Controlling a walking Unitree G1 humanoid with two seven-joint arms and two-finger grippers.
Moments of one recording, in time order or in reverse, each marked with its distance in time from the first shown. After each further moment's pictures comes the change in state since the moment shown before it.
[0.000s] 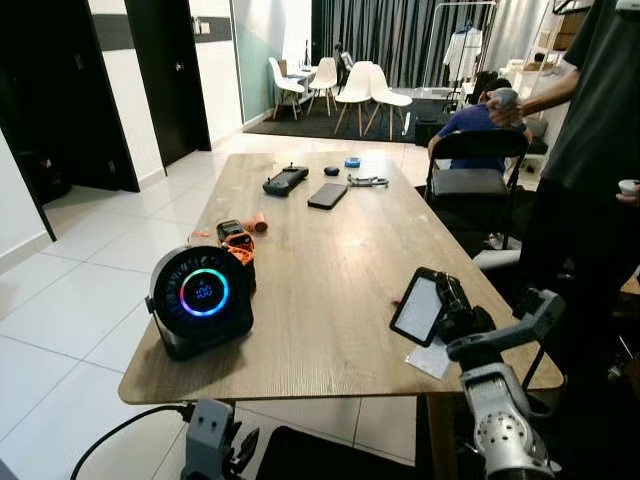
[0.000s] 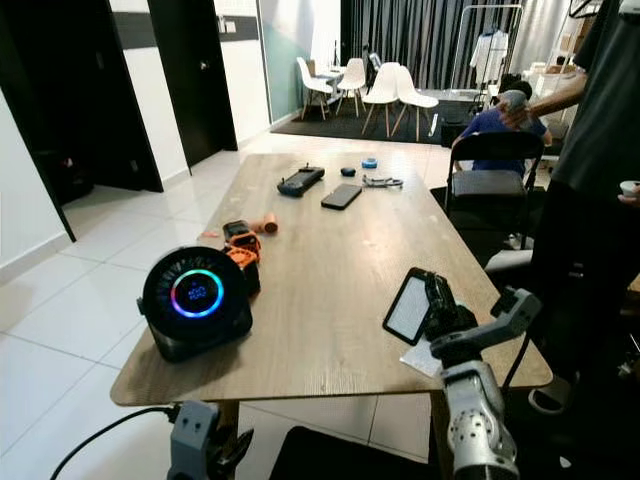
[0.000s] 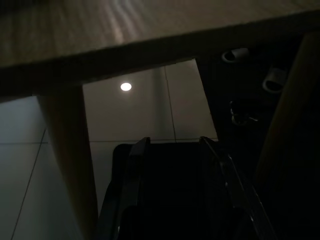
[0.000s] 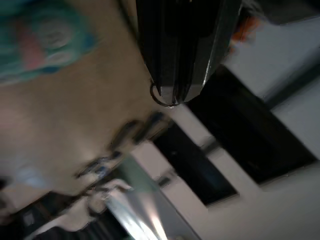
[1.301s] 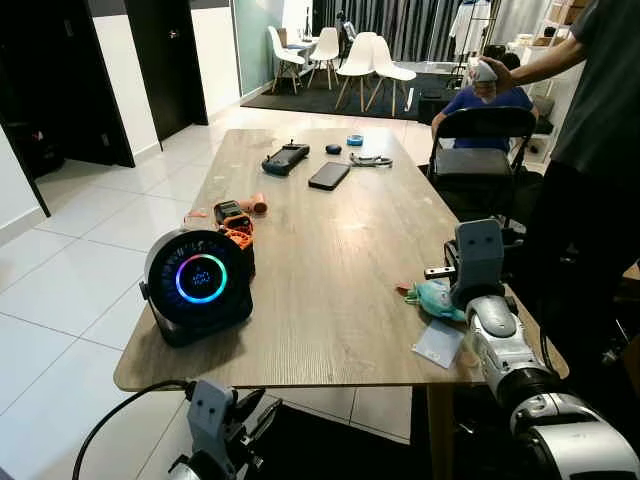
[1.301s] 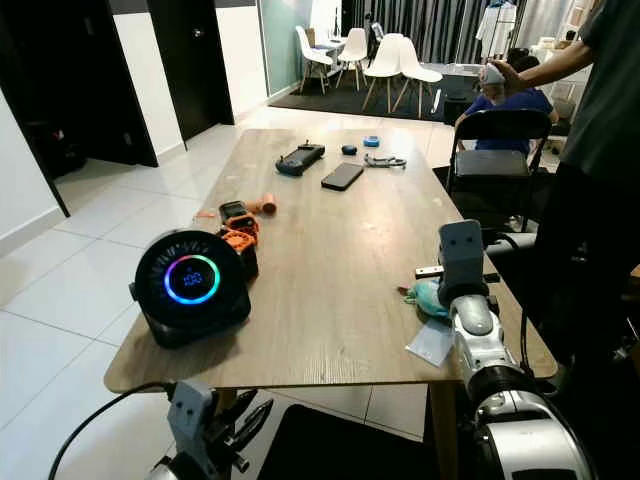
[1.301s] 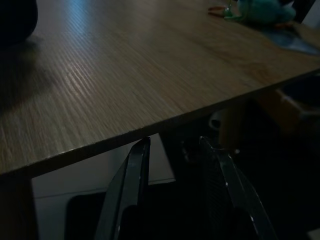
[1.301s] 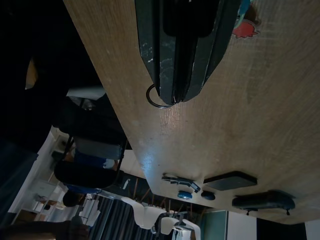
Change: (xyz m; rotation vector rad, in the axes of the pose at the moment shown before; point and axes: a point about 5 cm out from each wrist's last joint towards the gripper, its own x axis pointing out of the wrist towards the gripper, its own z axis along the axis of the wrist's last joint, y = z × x) left arm -0.010 -0.011 0.048 -0.045 -0.242 -0.219; right arm 0.059 0.002 0.013 -0.887 0.094 -0.133
